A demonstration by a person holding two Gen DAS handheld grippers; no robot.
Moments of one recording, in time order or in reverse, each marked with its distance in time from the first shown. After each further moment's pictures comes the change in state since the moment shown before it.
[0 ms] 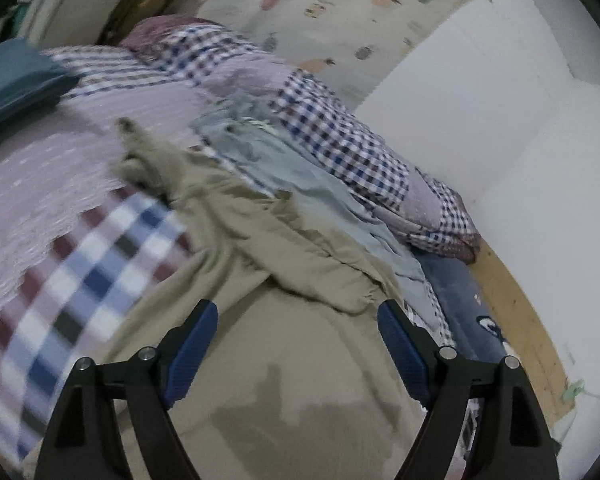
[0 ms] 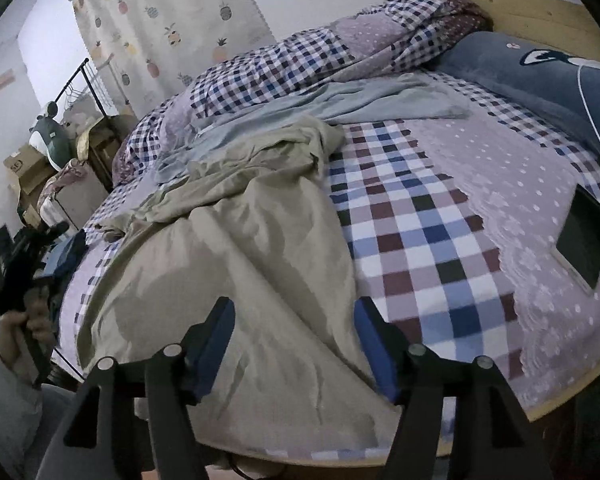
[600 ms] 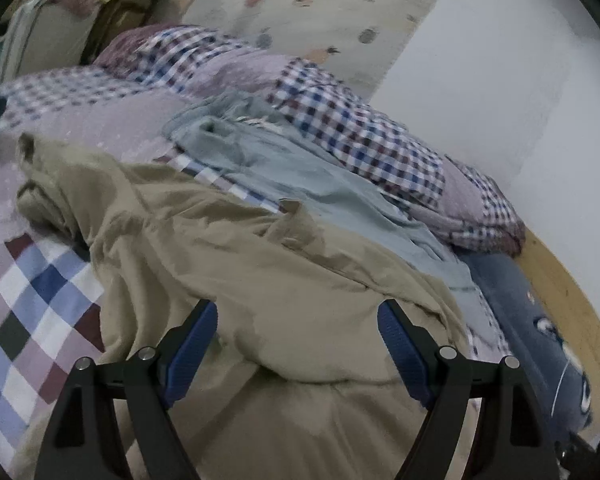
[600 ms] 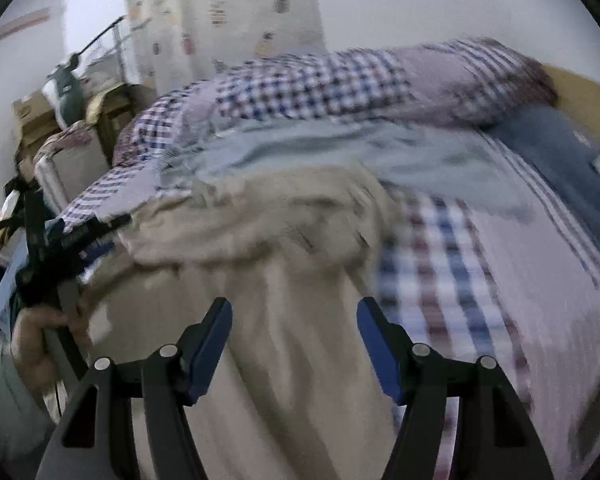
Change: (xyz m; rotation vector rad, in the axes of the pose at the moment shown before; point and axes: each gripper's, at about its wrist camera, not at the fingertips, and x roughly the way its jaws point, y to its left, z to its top) left arm 0.146 -0.005 0.023 0.064 -0.043 0.127; right arm 0.118 0.085 0.130 -0.281 -0.044 -0.006
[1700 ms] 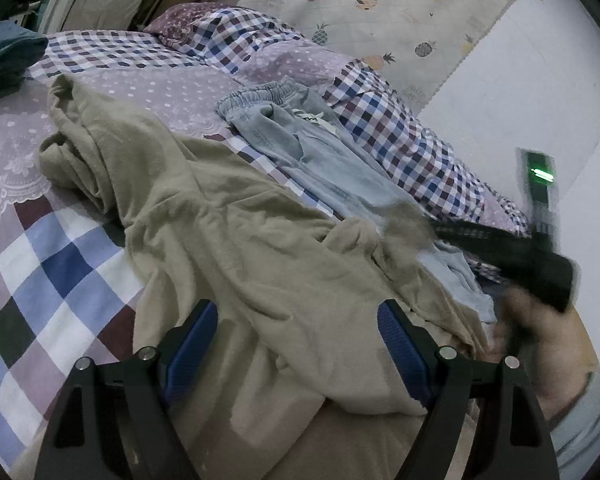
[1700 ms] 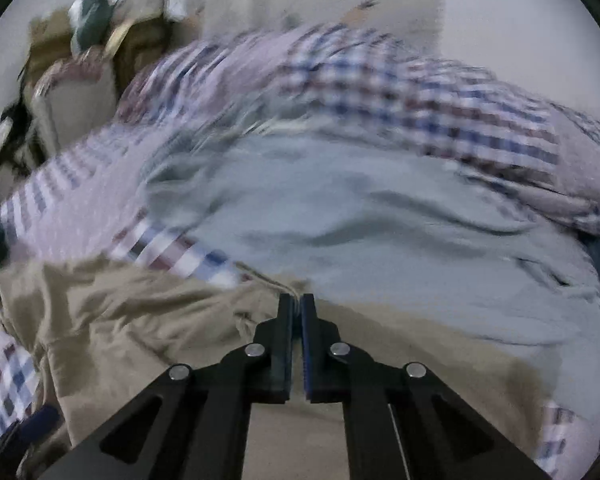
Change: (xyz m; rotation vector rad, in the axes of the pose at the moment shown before) left arm 0.025 0.041 0.003 -0.130 0.002 0.077; right arm 0.236 0.075 0.181 -0.185 0.068 -0.034
